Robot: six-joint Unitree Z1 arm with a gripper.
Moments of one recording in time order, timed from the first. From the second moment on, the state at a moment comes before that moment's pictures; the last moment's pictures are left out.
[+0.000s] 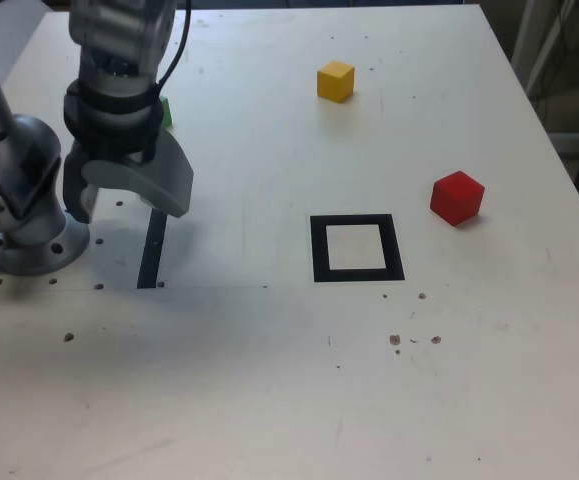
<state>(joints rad) -0.12 1.53 -0.72 1.07 0.12 -0.14</state>
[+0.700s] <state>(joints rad) -0.12 1.52 -0.76 1.14 0.09 -0.10</state>
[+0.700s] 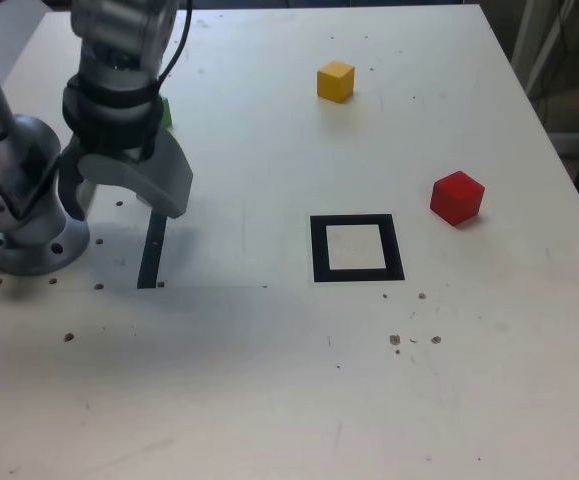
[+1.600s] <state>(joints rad) -0.16 1.69 -1.22 1.28 0.04 -0.12</state>
